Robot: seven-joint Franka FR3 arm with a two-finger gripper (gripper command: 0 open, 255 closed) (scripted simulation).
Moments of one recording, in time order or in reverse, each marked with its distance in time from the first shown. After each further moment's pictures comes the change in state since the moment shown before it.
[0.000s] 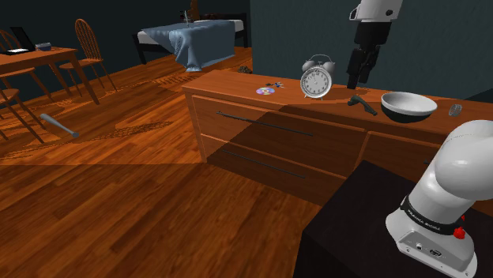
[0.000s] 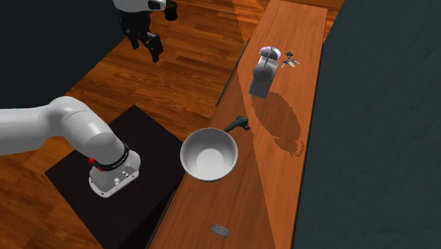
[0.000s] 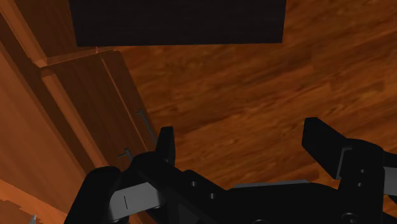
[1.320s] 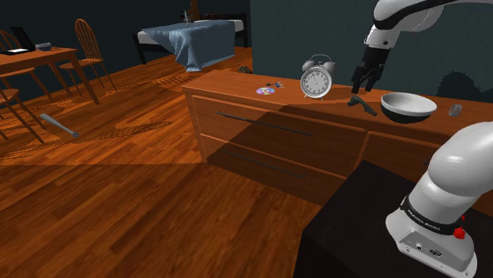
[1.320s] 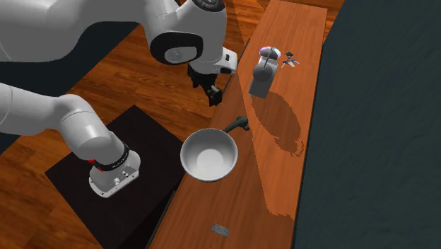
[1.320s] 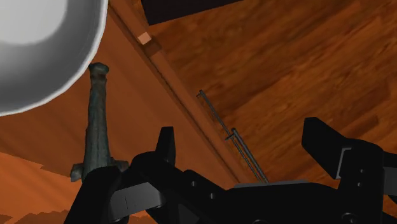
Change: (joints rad) arm -0.147 0.319 -0.360 0.001 -0.095 0.342 -0.227
